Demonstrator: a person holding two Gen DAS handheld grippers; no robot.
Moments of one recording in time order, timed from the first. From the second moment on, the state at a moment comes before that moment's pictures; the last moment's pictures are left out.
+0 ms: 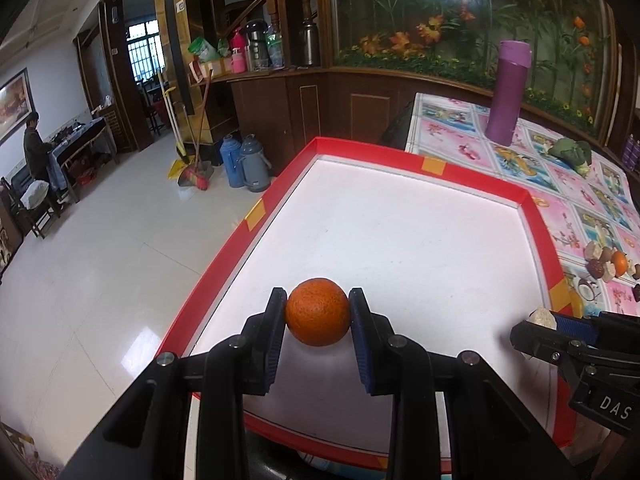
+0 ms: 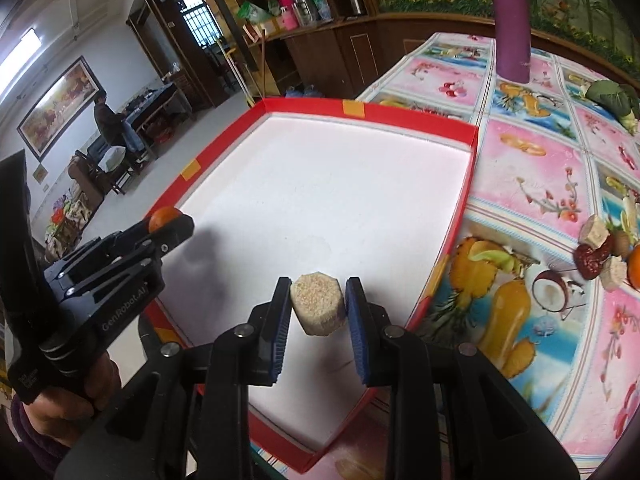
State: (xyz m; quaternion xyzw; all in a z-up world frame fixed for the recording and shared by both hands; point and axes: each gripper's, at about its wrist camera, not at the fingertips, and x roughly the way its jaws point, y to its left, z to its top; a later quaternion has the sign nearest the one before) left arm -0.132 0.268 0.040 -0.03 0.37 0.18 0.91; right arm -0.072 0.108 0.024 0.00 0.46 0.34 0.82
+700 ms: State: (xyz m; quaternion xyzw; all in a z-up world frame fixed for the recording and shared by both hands) left arm -0.144 0.272 0.039 -0.02 0.38 0.22 0.90; right arm -0.084 0.088 0.032 0.00 0.42 0.36 0.83
